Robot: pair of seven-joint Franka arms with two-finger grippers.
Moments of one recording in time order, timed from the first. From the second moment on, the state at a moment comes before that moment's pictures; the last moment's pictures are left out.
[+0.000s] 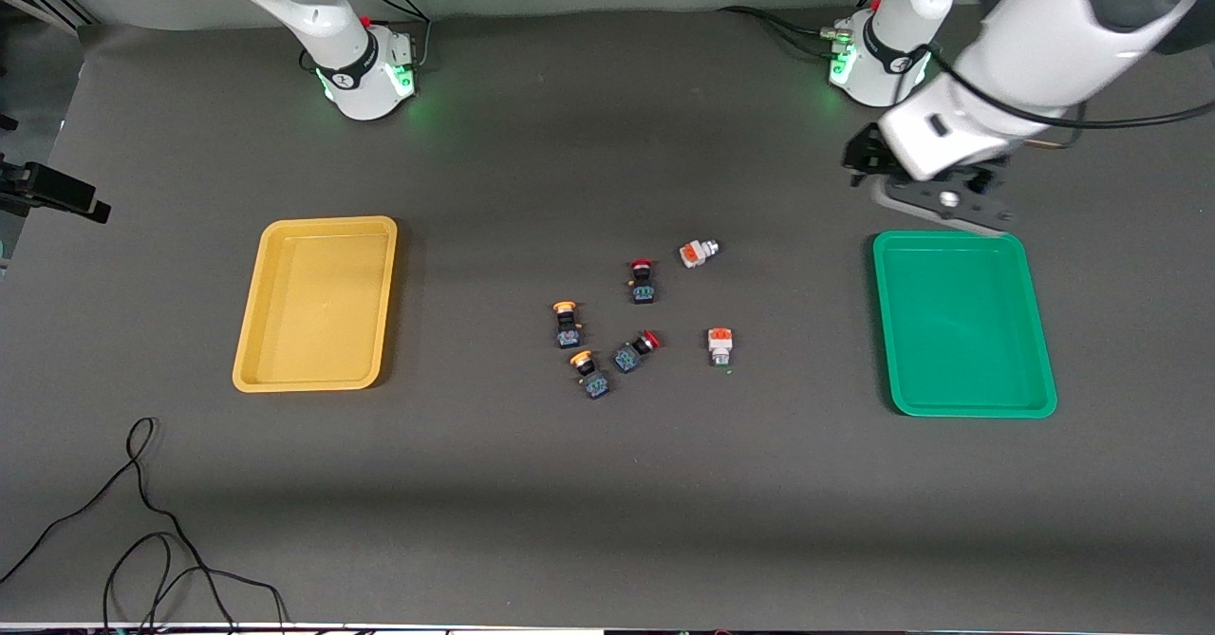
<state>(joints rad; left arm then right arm) -0.34 -0.05 -0.04 -1.77 -0.06 1.62 -0.04 -0.07 0.03 -0.05 -1.49 -0.01 1.42 0.00</state>
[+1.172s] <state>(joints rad) -0.74 0.03 -0.04 -1.93 -0.08 1.87 -0.15 -0.05 0.05 -0.06 -1.49 -0.01 1.42 0.00</state>
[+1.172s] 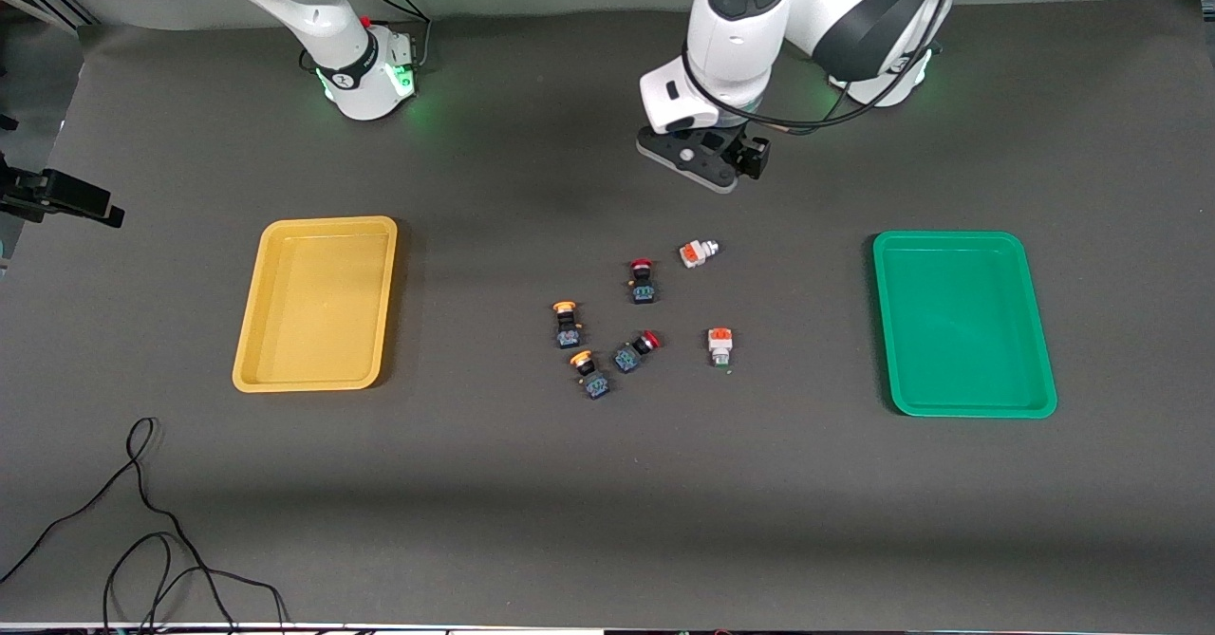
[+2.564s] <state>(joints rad) -0.77 0.32 -0.03 -2.25 -0.08 2.57 0.00 0.27 0.35 -0.04 -1.49 0.07 1.80 0.45</state>
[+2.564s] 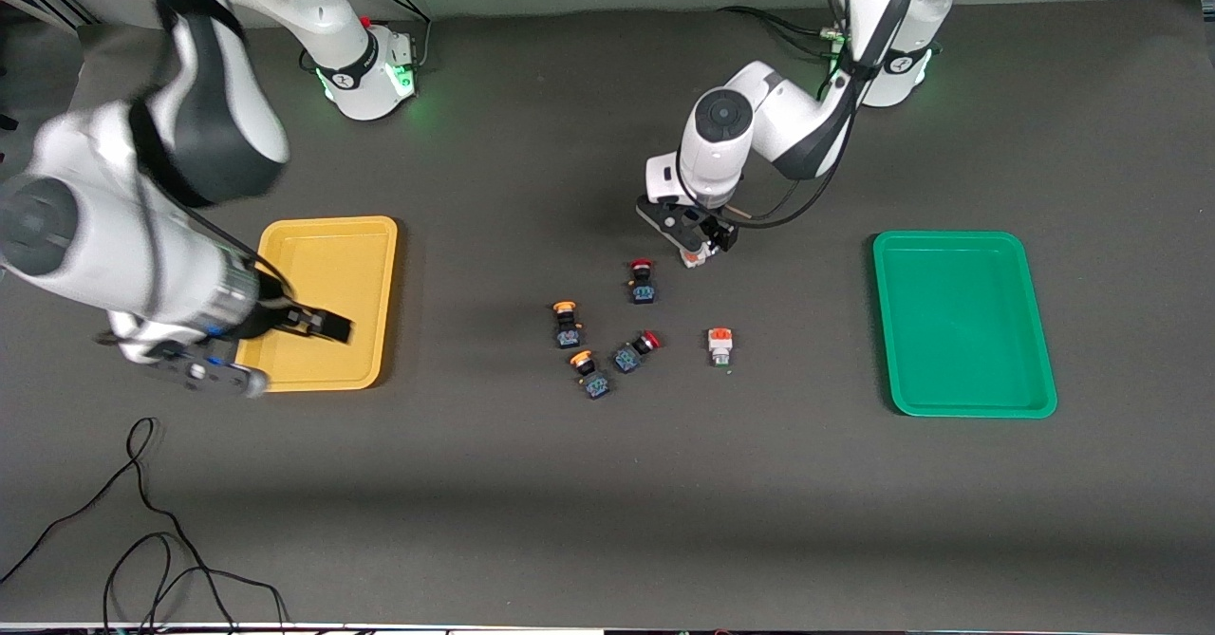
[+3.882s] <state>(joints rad) -0.76 0.41 -0.01 -2.23 -0.07 2.63 -0.04 0.57 0.66 -0.04 -1.49 0.17 2.18 0.89</state>
